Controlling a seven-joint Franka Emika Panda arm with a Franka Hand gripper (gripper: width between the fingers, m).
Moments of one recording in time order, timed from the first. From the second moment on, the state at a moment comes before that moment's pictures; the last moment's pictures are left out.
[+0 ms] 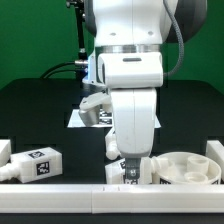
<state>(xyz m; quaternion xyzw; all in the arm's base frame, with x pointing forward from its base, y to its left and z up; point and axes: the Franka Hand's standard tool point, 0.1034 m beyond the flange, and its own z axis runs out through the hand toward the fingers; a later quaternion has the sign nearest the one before) 0.628 -0.010 0.036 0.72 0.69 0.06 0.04</state>
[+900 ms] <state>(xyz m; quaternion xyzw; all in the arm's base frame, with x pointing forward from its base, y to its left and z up) 0.624 -0.002 0.067 0.74 0.67 0.06 0.04</state>
